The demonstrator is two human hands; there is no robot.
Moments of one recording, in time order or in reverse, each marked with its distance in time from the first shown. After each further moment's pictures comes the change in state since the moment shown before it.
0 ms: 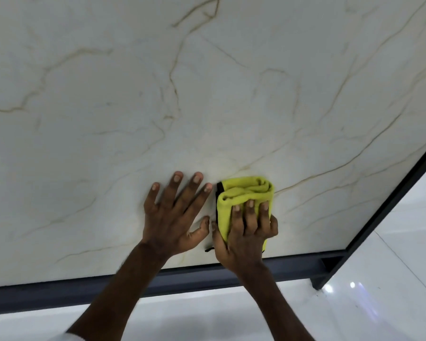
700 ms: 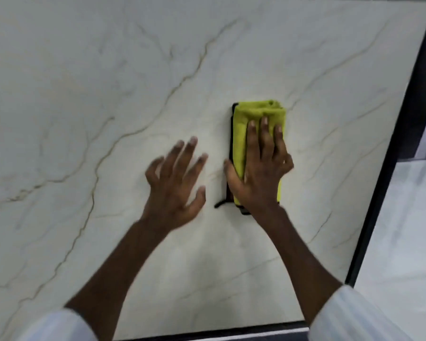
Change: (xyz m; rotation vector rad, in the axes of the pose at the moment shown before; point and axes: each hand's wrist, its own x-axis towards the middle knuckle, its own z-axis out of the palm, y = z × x) left_hand 0.226 -0.107 -0.125 -0.106 0.046 -0.079; right_hand 0.350 -0.034 -0.094 -0.033 0.138 0.035
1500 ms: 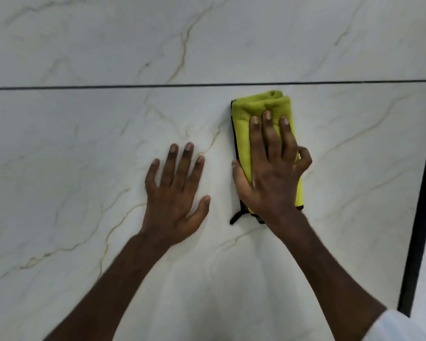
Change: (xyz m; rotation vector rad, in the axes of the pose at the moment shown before) left_hand 0.101 -0.052 -0.011 0.184 0.058 0.009; right_hand 0.128 -0.013 0.004 -0.184 0.095 -0.158
